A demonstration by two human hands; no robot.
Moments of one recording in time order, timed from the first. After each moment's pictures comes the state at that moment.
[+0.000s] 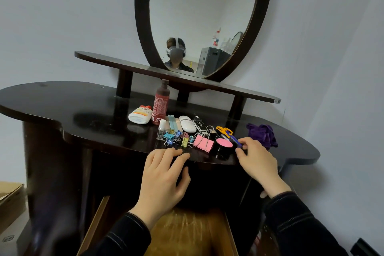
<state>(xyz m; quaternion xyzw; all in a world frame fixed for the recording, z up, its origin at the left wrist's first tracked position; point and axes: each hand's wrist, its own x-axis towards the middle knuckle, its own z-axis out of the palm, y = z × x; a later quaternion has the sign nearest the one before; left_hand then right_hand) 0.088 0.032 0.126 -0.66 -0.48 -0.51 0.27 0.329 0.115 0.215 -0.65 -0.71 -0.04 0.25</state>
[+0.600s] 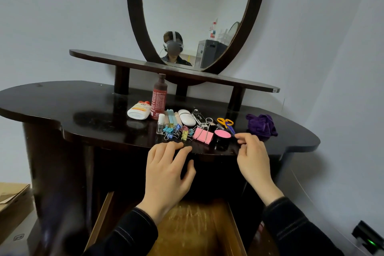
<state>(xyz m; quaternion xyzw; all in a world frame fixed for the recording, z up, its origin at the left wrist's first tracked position) 0.096 0.025 0.133 -0.65 -0.50 -0.52 0.25 0.320 0.101 0.179 -0.57 -0.69 -0.02 0.44</state>
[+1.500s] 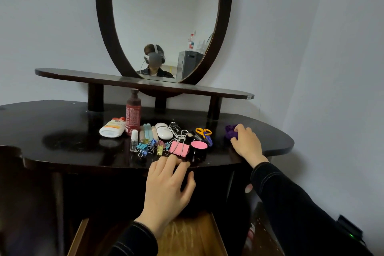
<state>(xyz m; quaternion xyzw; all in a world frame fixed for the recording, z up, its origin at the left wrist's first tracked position) 0.141 0.045 0.143 -0.69 -0.44 -0.52 0.26 0.392 0.205 0.217 -0.68 -0.67 -0.08 0.28</state>
